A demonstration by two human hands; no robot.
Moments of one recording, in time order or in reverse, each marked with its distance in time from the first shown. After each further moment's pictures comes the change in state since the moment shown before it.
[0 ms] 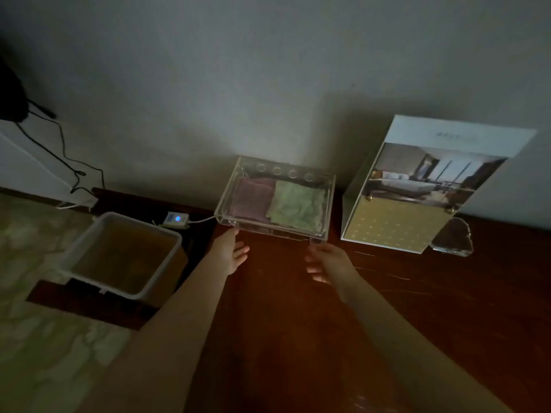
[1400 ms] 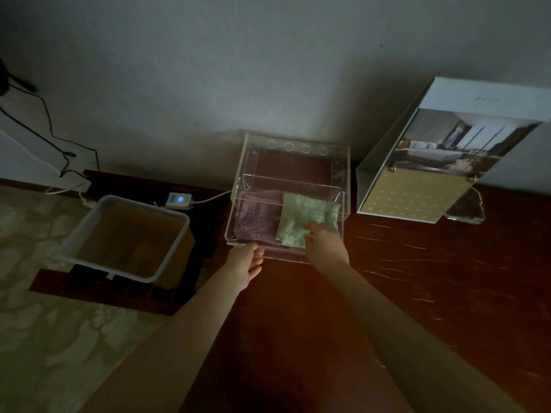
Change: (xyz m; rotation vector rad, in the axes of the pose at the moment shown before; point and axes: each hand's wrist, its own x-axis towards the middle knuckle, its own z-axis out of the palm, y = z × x) left_hand 0.003 -0.046 -0.044 0.141 -0.022 -0.131; right_hand 0.013 0.019 0.063 -0.974 0.245 -0.325
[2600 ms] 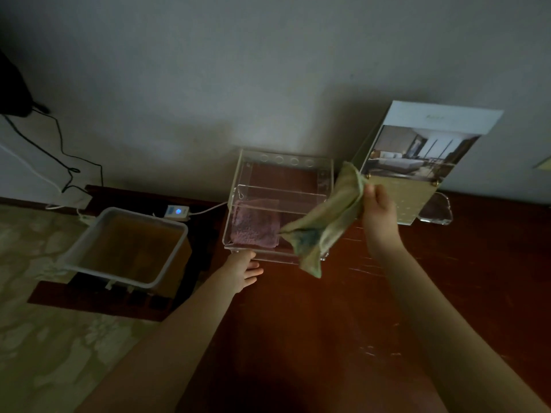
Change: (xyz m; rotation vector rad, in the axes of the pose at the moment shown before) left_hand -0.038 -0.003 -0.004 0.189 -0.053 0.031; right_hand -0.053 -0.006 -0.126 0.912 0.406 0.126
